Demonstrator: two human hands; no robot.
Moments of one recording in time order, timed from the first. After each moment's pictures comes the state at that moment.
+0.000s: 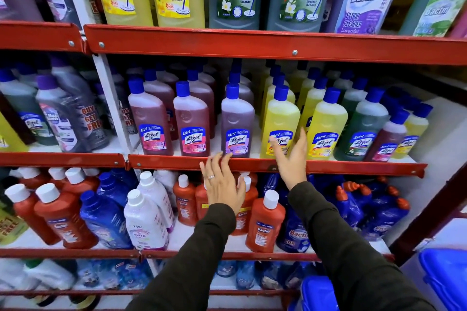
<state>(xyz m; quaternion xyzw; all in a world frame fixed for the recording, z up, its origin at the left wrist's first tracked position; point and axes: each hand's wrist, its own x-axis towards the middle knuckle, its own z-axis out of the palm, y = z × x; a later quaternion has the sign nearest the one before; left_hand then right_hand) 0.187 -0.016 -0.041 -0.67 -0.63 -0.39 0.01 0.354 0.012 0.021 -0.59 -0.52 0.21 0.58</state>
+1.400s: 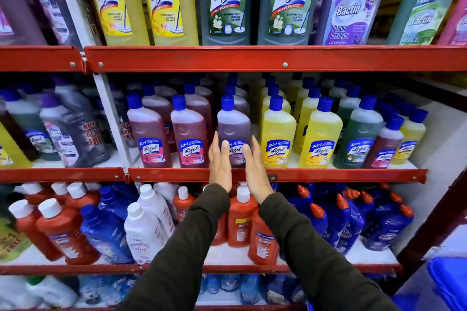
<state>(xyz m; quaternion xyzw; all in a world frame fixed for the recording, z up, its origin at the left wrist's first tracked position) 0.187 0.013 0.028 -0.53 -0.47 -0.61 -0.35 0.281 -0.003 0.034 -0.46 -0.56 0.40 0.56</state>
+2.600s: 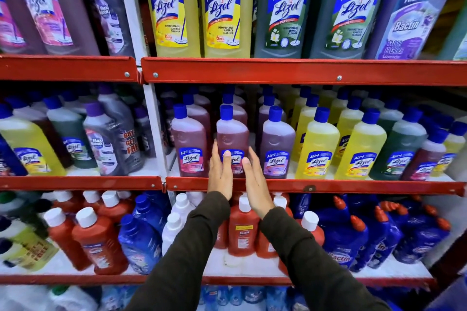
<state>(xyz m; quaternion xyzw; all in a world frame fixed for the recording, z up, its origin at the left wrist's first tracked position) 0.077 0.025 0.027 -0.53 -0.50 -0.59 -0.34 0.175 -0.001 0.028 -0.48 -0.57 0.41 0.54</state>
